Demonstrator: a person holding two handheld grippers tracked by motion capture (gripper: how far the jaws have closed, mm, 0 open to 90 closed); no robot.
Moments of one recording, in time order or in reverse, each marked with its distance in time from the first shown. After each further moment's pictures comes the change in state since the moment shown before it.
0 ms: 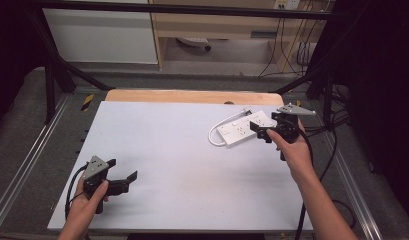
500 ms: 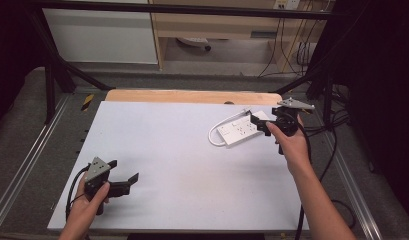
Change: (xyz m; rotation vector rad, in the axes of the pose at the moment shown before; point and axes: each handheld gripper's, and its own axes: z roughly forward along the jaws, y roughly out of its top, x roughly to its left) left arm -0.004 -0.002 0.000 0.011 -0.008 0.019; right arm -0.013 0.008 0.016 -0.009 -0.034 0.048
